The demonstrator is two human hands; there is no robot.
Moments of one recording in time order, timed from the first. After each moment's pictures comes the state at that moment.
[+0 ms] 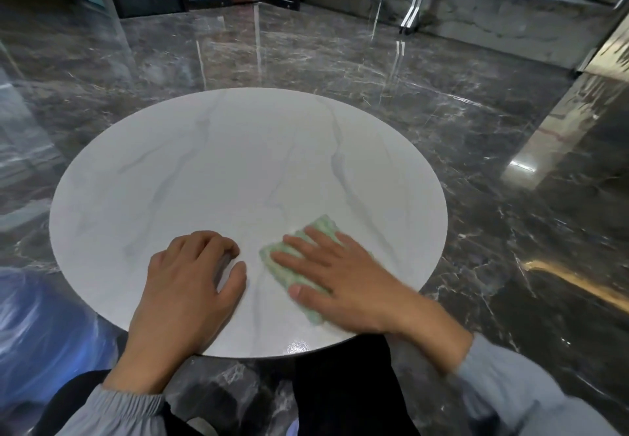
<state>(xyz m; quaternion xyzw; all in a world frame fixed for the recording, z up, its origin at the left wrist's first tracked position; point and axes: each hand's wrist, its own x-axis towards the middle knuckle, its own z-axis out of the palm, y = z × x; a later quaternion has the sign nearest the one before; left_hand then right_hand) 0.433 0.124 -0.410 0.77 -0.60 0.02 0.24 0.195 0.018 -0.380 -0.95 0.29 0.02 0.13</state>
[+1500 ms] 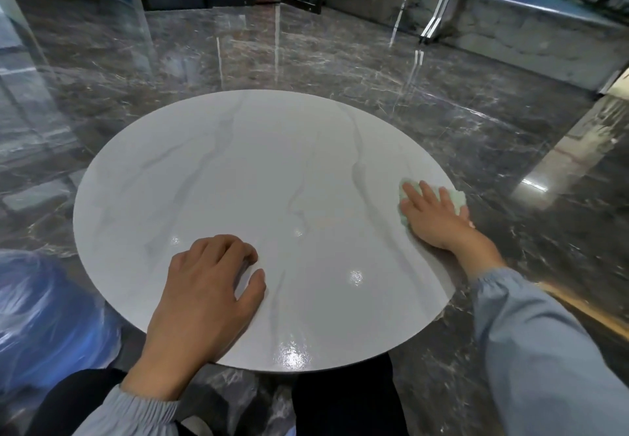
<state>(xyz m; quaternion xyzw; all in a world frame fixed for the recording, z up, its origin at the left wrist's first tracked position) 0.432 0.124 -0.412 0.76 -0.60 0.02 0.26 0.141 -0.147 -0.379 -0.76 0.64 0.05 0.13</state>
